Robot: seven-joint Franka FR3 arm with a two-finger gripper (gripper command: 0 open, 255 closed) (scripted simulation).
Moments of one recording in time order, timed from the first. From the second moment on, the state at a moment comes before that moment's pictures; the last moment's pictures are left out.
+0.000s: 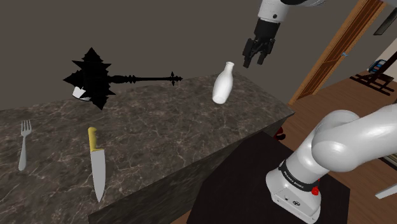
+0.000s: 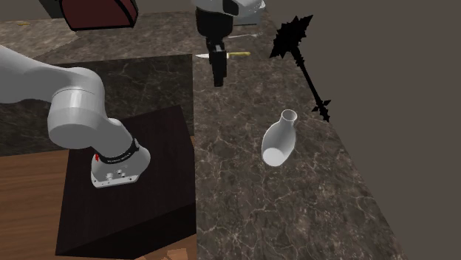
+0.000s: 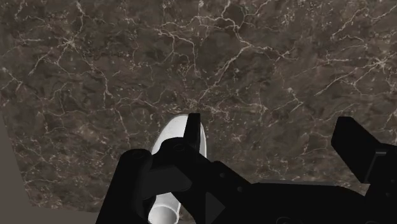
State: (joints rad) arm -0.02 -0.57 -0.14 -2.31 -0.08 1.70 0.05
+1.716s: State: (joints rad) arm -0.06 0.04 -0.32 -2.02 0.02 2.03 -0.23
